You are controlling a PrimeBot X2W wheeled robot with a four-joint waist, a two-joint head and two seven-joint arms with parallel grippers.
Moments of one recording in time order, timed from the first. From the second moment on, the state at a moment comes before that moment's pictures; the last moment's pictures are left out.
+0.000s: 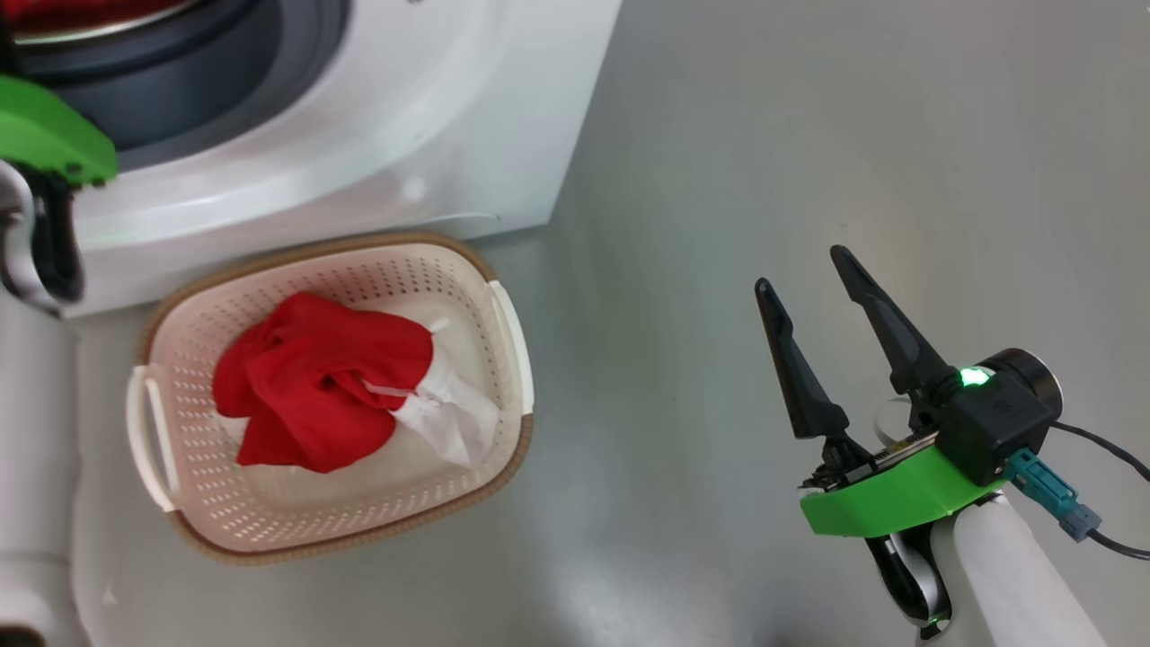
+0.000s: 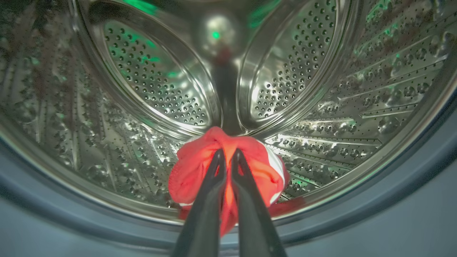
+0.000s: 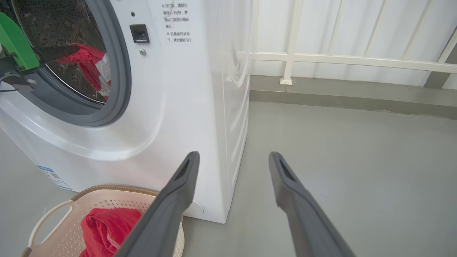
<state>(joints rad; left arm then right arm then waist) -1.14 0.25 -0.02 0.95 -0.35 -0.02 -0.25 -0.26 -0.05 0.16 0.08 0.20 0.13 -0.26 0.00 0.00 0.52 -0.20</state>
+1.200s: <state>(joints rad) -0.35 0.04 0.09 0.25 -0.26 -0.07 -0.25 -0.09 -0.05 0.07 0.08 0.19 0.13 -0.26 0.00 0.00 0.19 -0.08</state>
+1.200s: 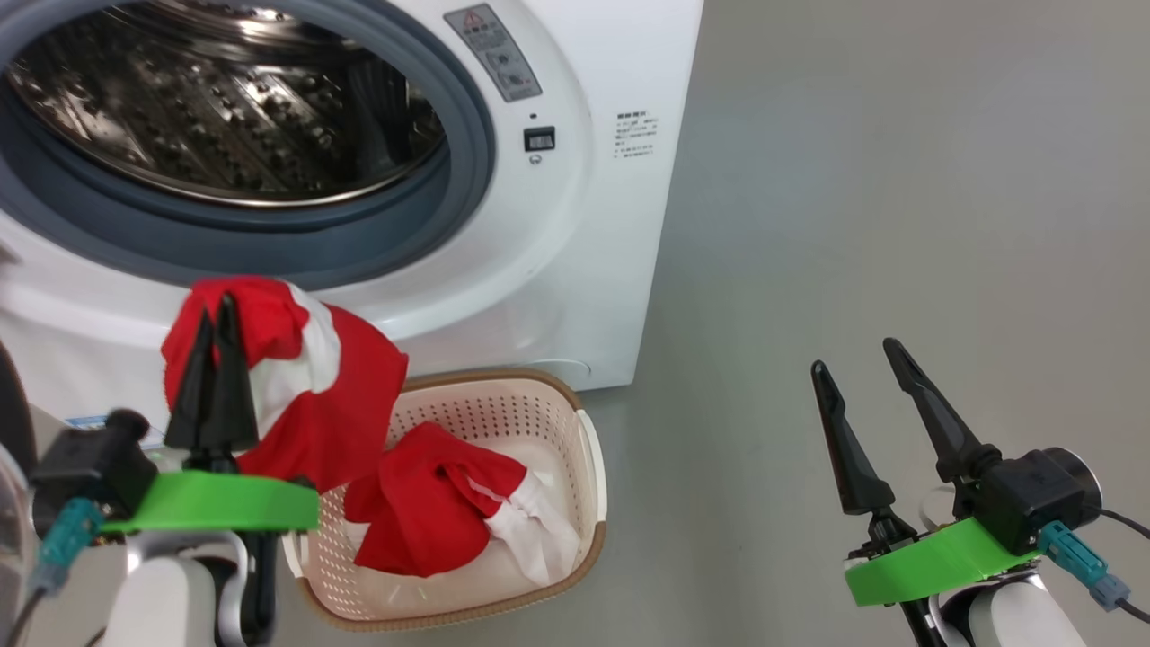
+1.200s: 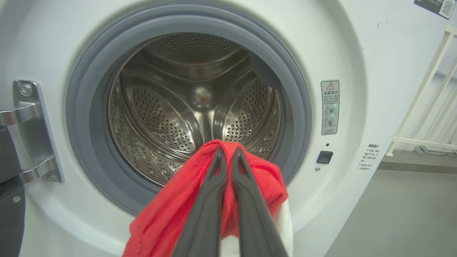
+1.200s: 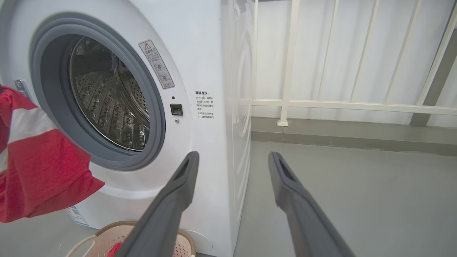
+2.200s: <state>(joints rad) -0.33 0.04 -0.10 0.55 -0.43 0.00 -0.25 -0.08 -0.05 0.08 0.07 0.20 0.13 -0.26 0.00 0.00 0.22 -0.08</state>
